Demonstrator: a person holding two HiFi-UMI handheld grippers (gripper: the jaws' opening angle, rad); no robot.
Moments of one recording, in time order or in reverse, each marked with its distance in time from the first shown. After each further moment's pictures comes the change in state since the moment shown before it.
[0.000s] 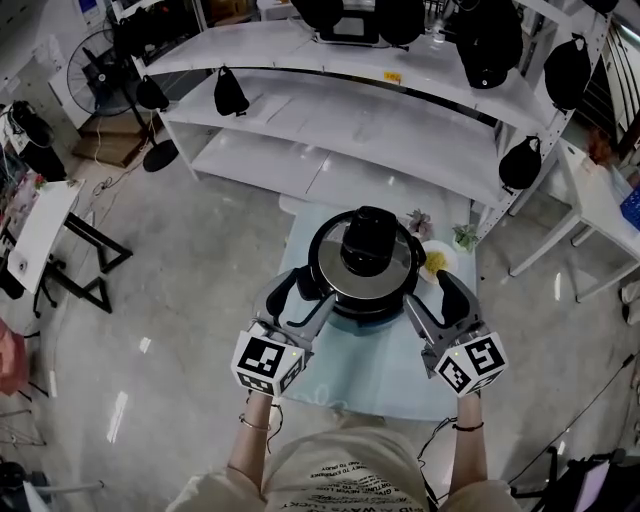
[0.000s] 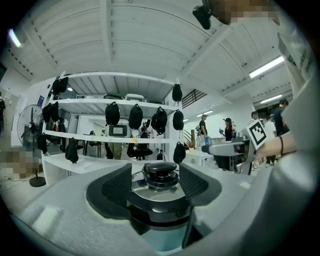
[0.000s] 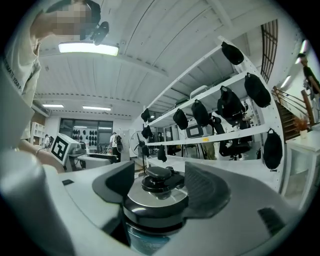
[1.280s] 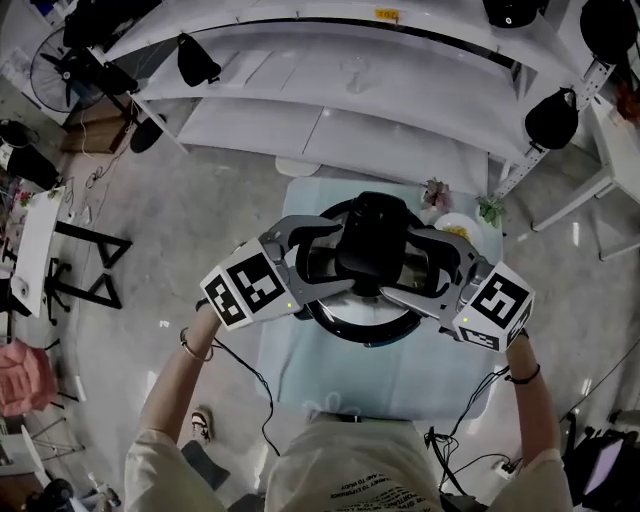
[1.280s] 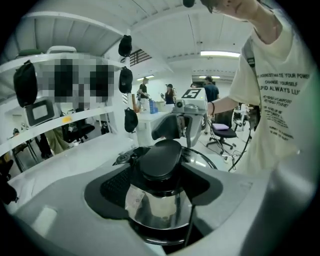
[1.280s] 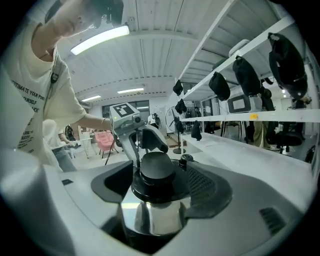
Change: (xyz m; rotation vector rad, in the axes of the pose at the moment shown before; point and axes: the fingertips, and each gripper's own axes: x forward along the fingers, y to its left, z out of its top) left arm 0.116 0.004 -0.036 0.337 0.420 -0.746; right arm 0.111 0.005 -0.038 -0.090 0.309 0.499
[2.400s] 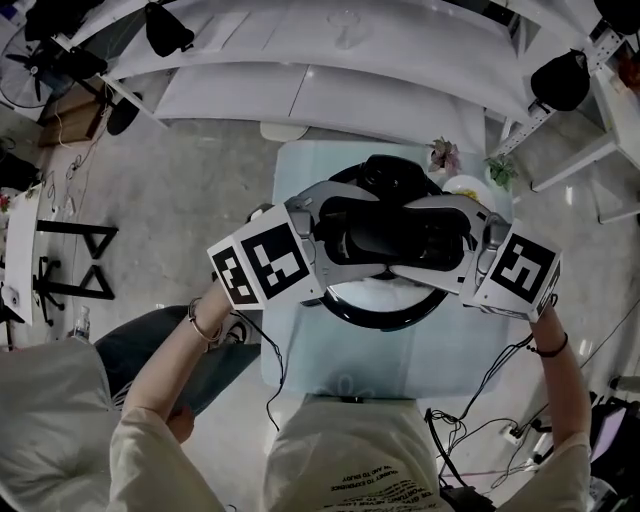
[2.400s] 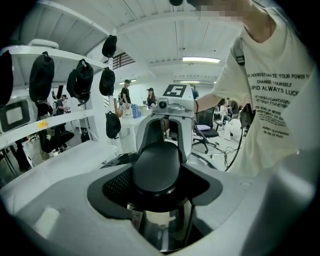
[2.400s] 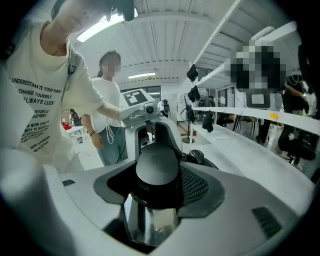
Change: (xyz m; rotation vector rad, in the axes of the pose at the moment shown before) left arm 0.027 -0.012 0.006 0.101 -0.063 -0.204; right arm 0.027 0.005 -0.012 -0.099 0.162 0.118
